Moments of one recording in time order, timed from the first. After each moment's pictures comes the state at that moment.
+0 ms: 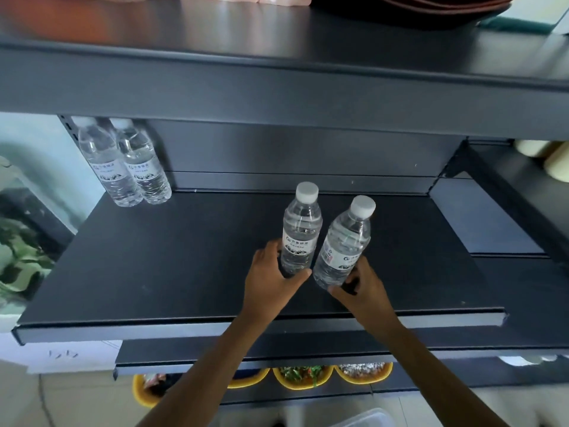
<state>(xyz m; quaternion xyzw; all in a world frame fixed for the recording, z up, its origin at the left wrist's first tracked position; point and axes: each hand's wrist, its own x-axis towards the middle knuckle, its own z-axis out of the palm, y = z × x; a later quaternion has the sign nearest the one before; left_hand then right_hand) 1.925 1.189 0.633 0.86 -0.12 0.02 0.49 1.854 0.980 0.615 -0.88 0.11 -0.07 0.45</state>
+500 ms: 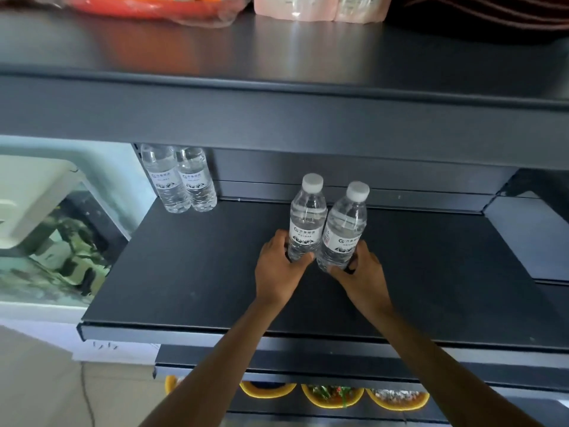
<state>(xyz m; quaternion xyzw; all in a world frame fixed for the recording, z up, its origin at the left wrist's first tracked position) 1.989 1.239 0.629 0.87 -0.05 0.06 0.49 1.940 1.056 0.629 -0.88 0.10 -0.11 0.44</state>
